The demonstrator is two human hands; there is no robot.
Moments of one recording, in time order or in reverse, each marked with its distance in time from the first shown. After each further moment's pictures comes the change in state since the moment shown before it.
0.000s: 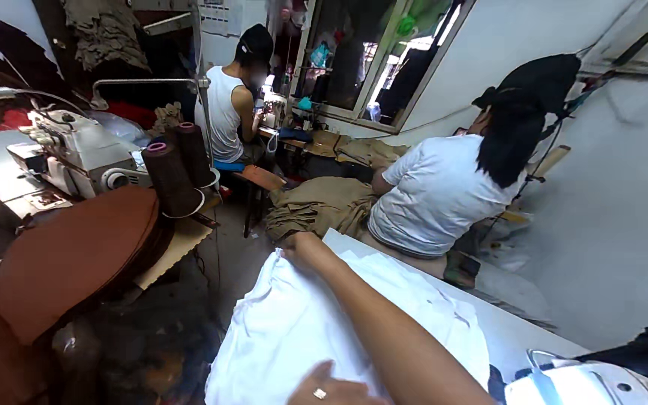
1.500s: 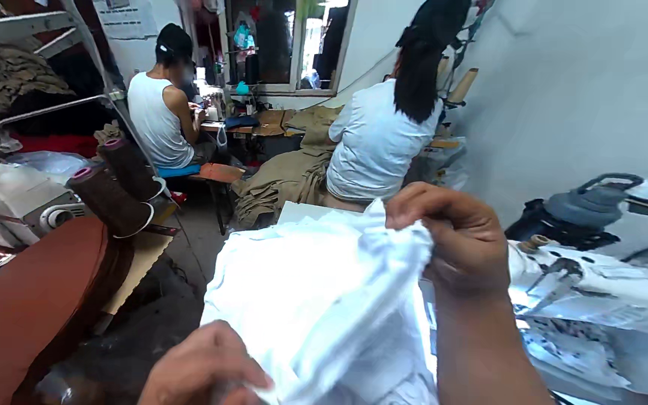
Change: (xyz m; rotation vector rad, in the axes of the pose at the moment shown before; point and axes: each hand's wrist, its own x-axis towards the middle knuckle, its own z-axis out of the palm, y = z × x) left_hand 0.034 0.064 -0.111 -0.293 -0.039 -0.061; right_hand -0.237 0.089 -0.062 0.784 0.756 -0.884
